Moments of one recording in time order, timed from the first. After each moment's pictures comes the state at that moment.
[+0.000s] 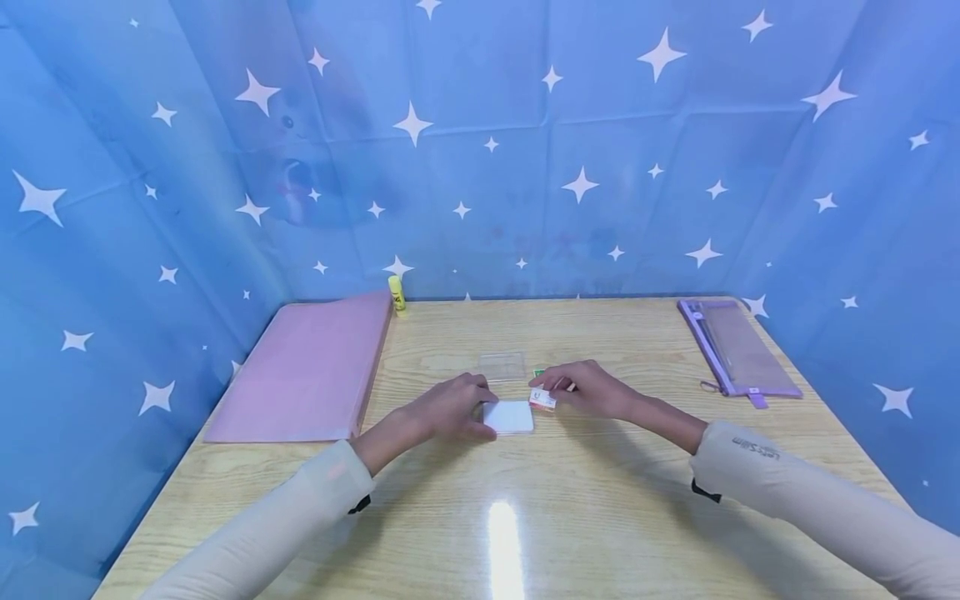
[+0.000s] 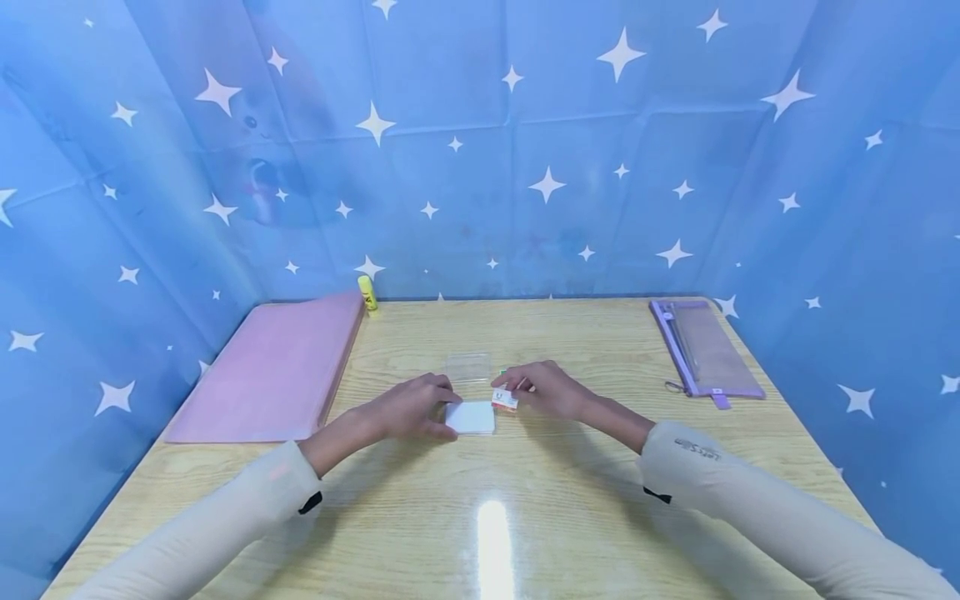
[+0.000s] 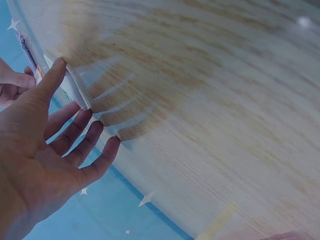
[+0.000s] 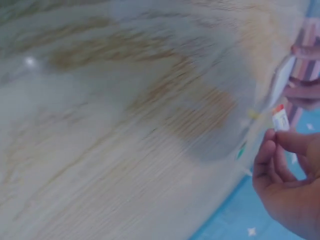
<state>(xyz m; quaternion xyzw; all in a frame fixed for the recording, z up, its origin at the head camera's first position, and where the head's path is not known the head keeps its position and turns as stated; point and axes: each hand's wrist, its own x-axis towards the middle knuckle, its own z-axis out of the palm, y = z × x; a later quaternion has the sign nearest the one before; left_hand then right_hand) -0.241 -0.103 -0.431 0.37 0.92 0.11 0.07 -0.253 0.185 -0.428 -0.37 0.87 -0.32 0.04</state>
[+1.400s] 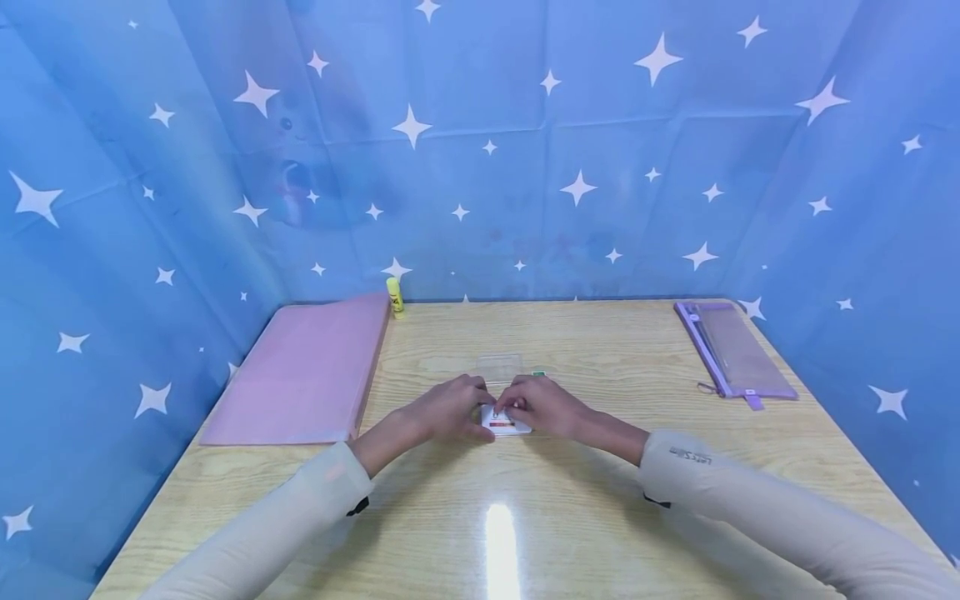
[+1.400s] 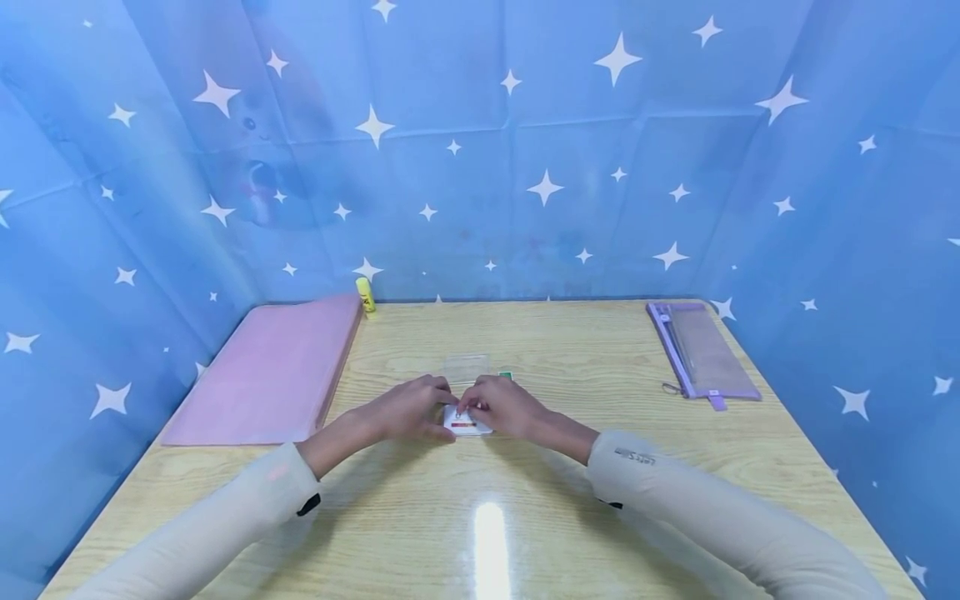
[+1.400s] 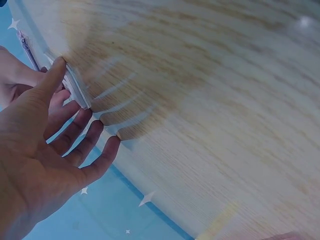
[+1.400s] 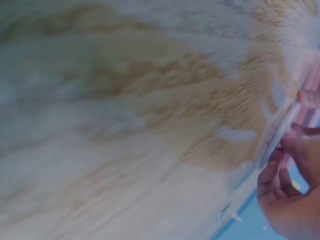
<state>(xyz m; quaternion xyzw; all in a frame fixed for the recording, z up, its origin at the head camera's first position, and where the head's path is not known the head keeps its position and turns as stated) -0.243 -0.103 -0.430 0.38 0.91 0.11 0.06 -0.243 0.123 -0.445 -0.39 0.88 -0.27 0.01</state>
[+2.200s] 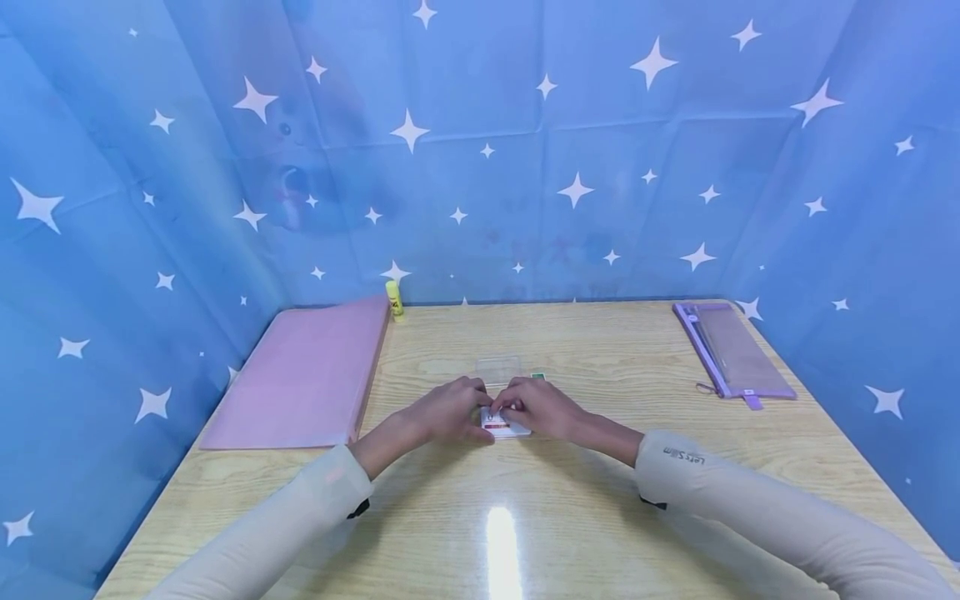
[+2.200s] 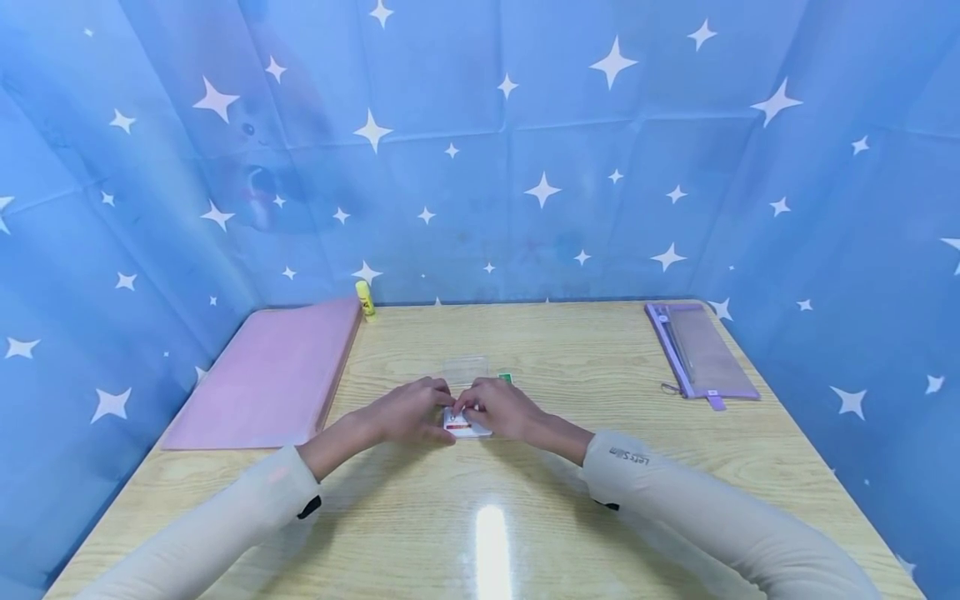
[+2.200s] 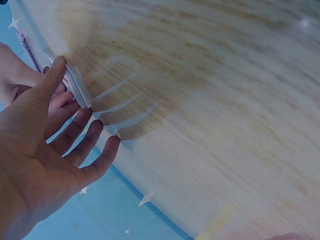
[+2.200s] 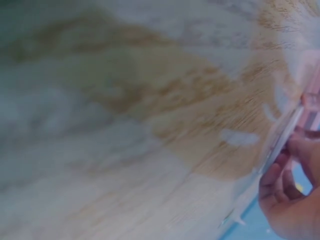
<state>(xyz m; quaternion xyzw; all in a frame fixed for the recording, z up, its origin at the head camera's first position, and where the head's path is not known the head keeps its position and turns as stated) -0.242 -0.102 -0.432 0.39 0.91 0.12 0.05 -0.244 0.119 -0.452 -0.37 0.89 -0.28 0.01</state>
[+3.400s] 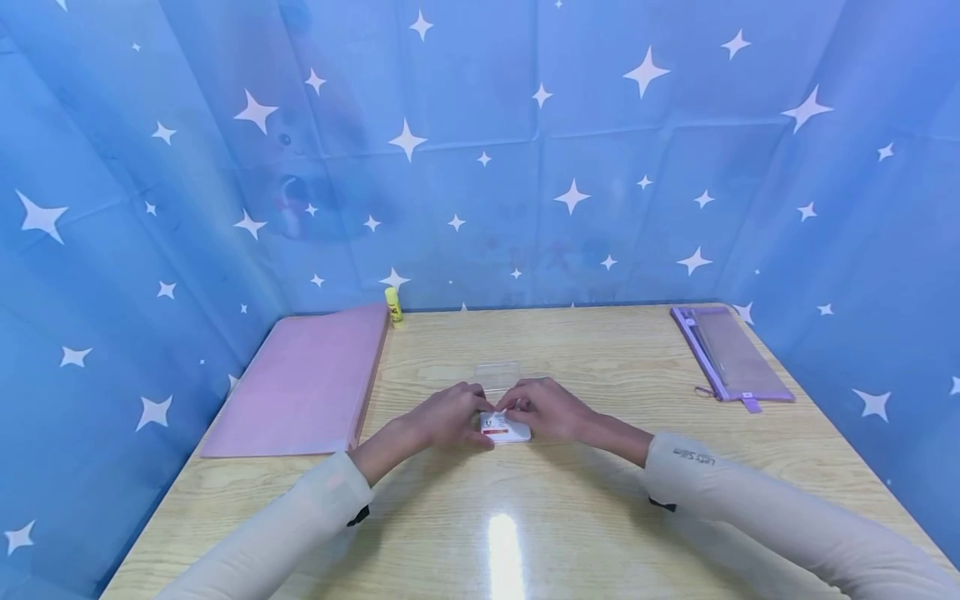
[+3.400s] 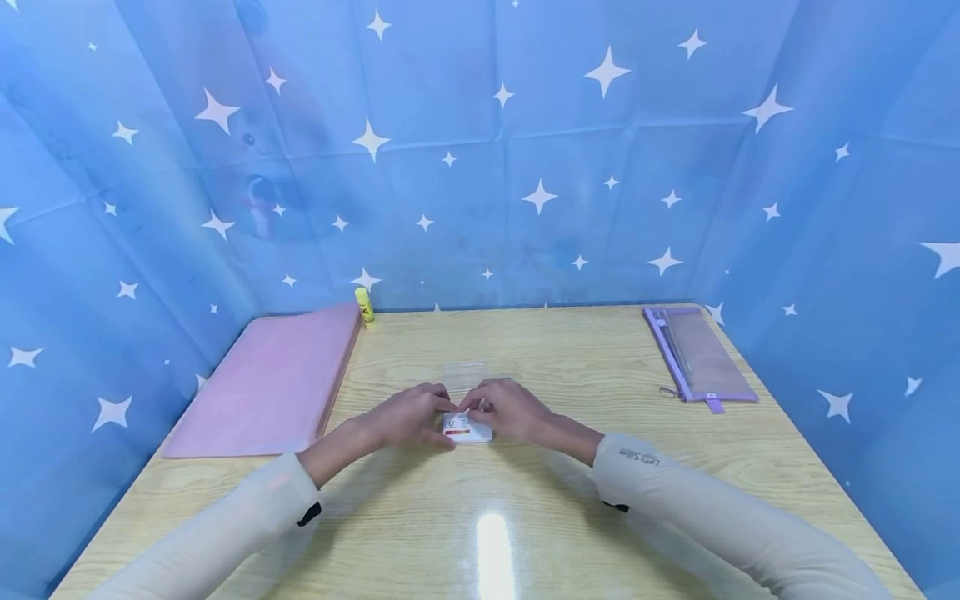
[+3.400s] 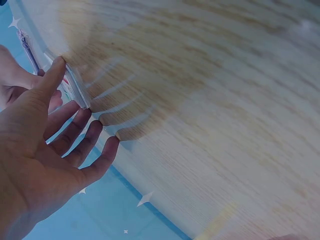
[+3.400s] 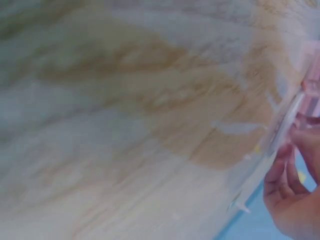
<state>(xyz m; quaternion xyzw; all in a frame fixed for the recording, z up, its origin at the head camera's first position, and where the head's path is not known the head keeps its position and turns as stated) -0.242 -0.101 -0.435 0.38 0.92 0.12 0.05 -0.244 0.133 -0.447 -0.35 0.89 -0.30 0.01</state>
